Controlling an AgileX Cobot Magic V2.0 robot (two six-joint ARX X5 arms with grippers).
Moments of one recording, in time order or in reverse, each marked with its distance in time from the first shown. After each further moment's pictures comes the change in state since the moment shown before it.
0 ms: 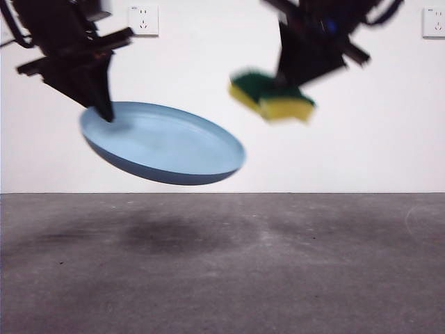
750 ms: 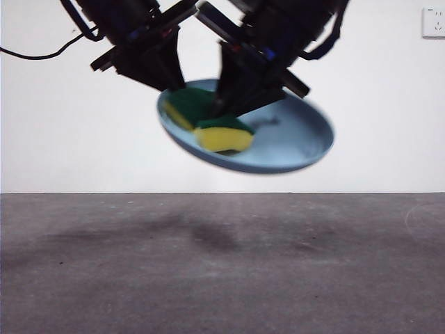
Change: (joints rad) left arm -0.181 0.009 -0.004 0.193 0.105 -0.045; right arm 0.137 0.159 0.004 0.087 -0.053 0.046
